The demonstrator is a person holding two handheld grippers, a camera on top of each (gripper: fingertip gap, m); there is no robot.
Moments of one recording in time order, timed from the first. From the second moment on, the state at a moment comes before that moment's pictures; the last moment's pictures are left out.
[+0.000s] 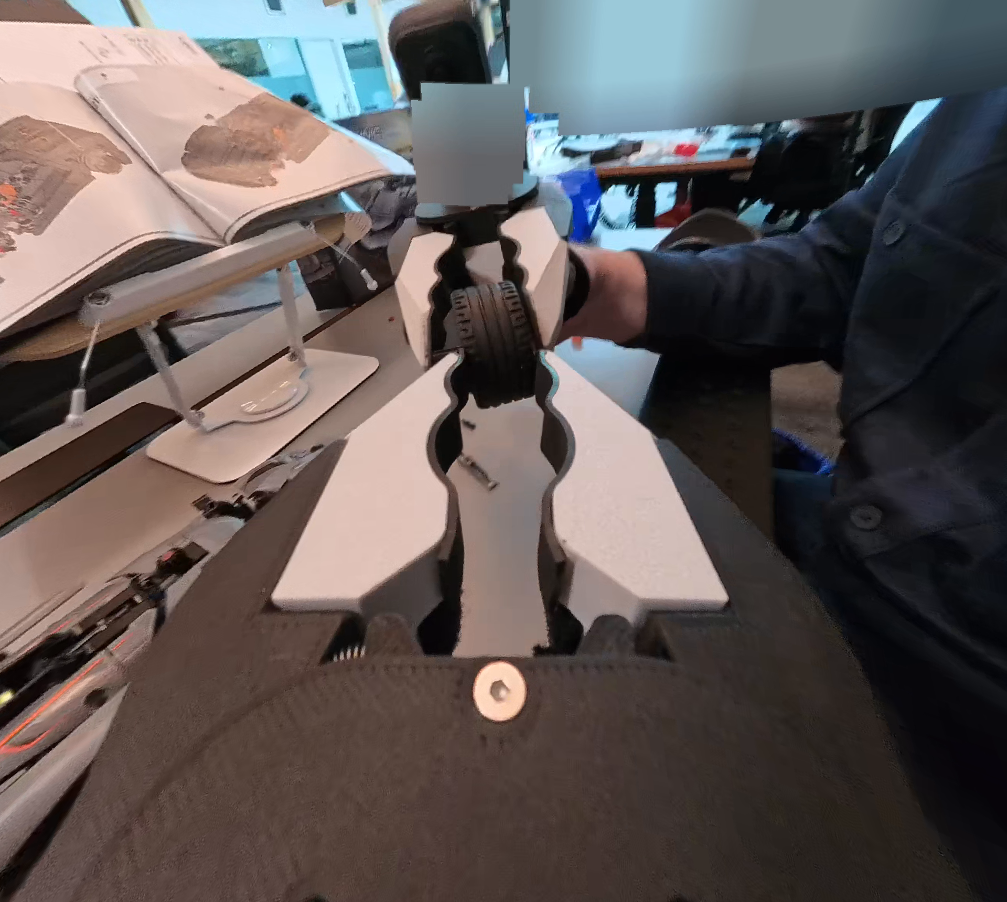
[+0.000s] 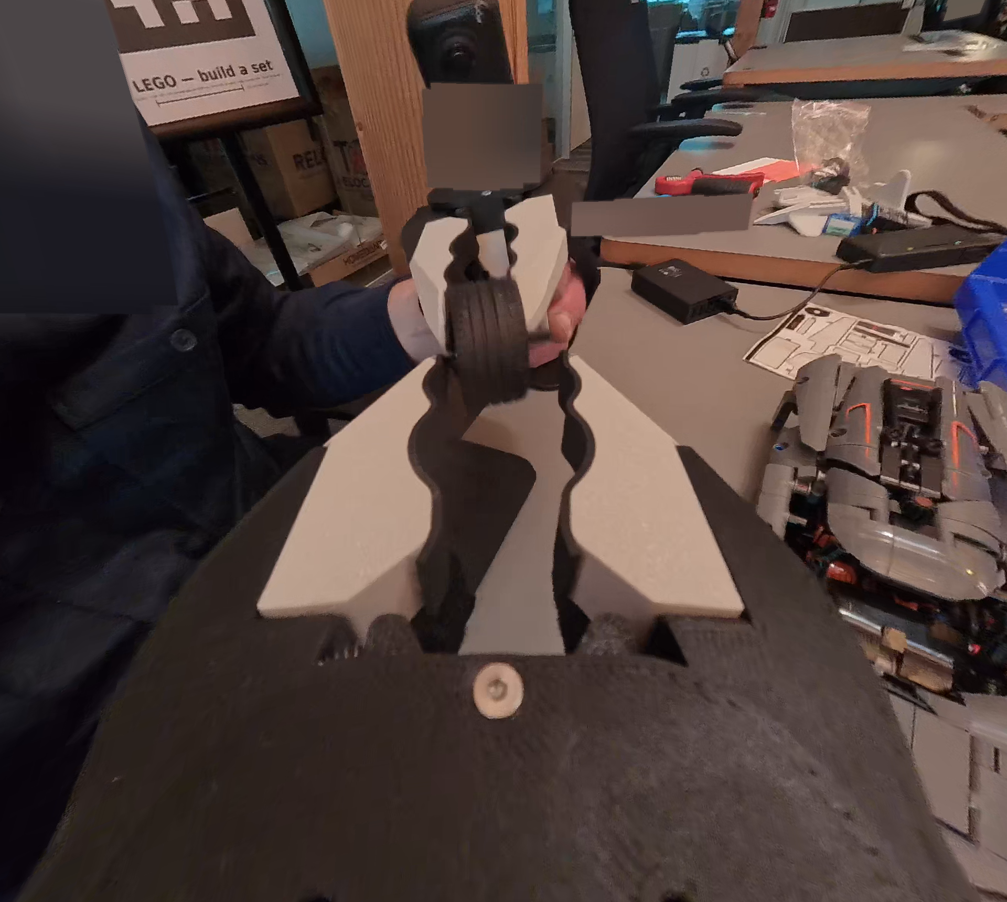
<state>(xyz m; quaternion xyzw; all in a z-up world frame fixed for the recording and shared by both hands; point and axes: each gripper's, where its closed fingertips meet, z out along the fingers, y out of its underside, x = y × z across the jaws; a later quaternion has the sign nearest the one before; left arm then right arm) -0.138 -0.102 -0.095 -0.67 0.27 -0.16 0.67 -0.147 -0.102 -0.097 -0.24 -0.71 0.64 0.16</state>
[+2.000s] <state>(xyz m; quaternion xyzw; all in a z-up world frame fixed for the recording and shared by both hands) -0.133 -0.097 -0.094 -0.68 0.38 0.11 0.62 -0.140 -0.096 -0.092 -0.15 -0.77 0.48 0.40</state>
